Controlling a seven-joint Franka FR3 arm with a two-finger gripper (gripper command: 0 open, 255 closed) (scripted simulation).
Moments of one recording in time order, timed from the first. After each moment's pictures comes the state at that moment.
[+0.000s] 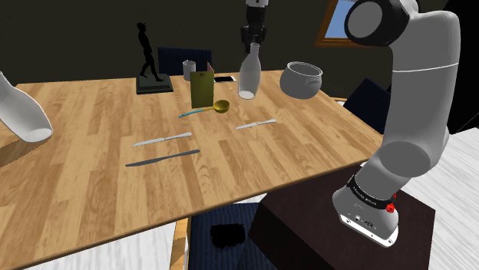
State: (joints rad) arm -0.10 0.50 -0.06 -1.13 0.04 1.51 -0.11
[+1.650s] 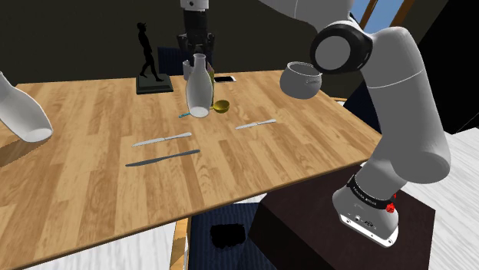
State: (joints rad) arm 0.22 0.76 0.04 -0.74 0.03 1.39 0.30
